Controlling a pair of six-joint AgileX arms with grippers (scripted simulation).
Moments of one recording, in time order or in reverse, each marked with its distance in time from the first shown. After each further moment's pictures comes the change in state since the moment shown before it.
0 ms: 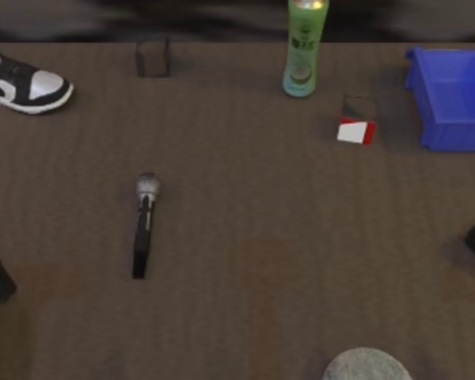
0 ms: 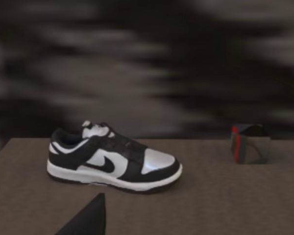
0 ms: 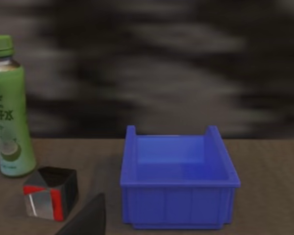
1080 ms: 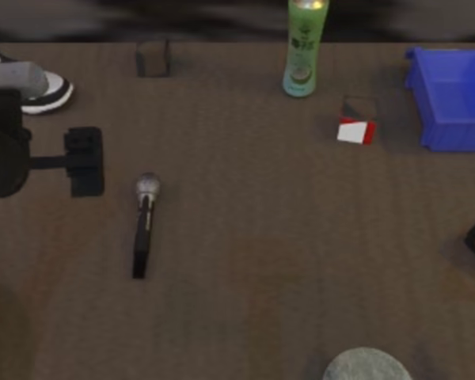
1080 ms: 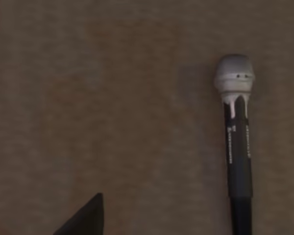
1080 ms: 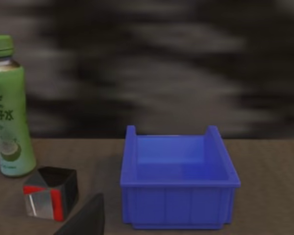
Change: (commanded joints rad) left arm -0.263 1.223 0.874 -0.567 -0.025 -0.233; right arm 0.000 0.000 0.000 0.000 0.000 0.000
